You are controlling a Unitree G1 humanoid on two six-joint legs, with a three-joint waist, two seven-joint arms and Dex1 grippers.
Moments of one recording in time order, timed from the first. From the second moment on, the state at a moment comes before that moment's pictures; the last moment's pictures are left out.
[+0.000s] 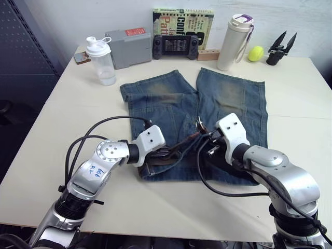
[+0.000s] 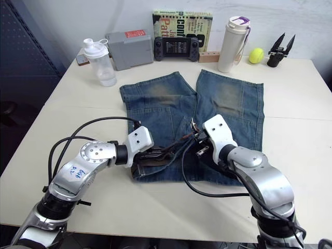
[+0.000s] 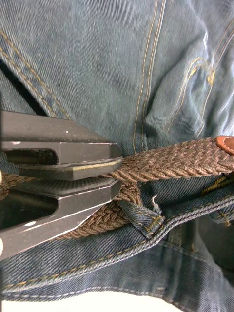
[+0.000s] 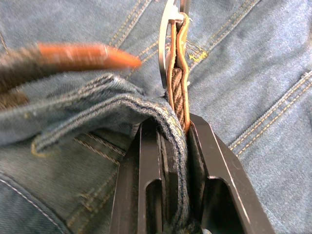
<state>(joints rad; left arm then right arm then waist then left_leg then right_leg) -0.46 0.54 -0.30 -0.39 -0.19 0.74 -0.72 -0.38 -0.46 0.02 -0.70 0.29 1.29 0.35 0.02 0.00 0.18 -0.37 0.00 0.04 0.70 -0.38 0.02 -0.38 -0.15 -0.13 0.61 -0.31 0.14</state>
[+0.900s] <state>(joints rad) -0.51 0.47 -0.29 -0.27 -0.15 0.77 -0.64 -0.33 -0.46 0.01 -0.80 0.34 1.41 0.34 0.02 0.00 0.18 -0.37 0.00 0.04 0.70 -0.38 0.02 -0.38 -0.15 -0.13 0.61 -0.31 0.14</state>
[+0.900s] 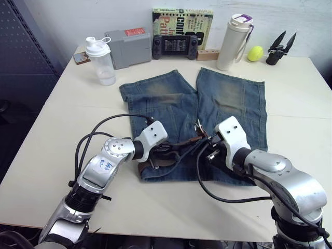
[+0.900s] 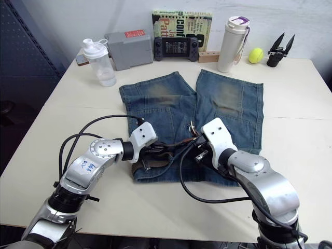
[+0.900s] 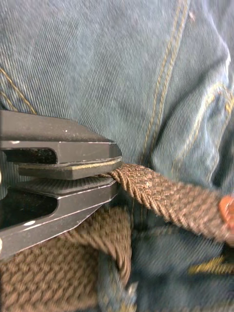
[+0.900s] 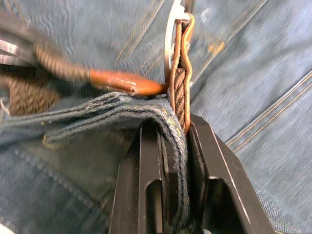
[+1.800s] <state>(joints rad) -0.51 0.46 -0.25 -0.27 -0.14 0.79 -0.58 -0.26 -0.50 -0.05 -0.86 0.45 1.47 0.38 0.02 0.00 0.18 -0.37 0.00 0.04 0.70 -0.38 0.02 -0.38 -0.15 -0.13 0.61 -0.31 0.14</state>
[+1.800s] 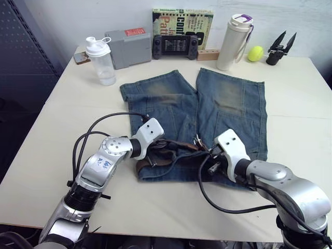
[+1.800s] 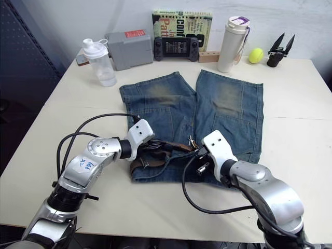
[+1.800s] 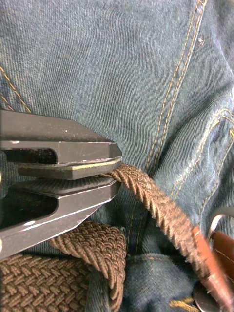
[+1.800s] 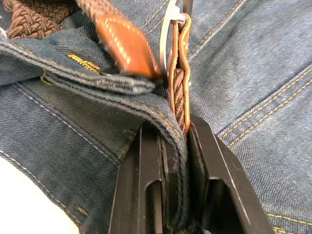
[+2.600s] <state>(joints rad) -0.51 0.45 -0.25 -0.27 -0.14 0.78 -0.58 -0.33 -0.57 0.12 -0.74 0.45 1.30 0.41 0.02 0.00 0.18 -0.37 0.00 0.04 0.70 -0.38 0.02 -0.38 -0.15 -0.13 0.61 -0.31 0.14</state>
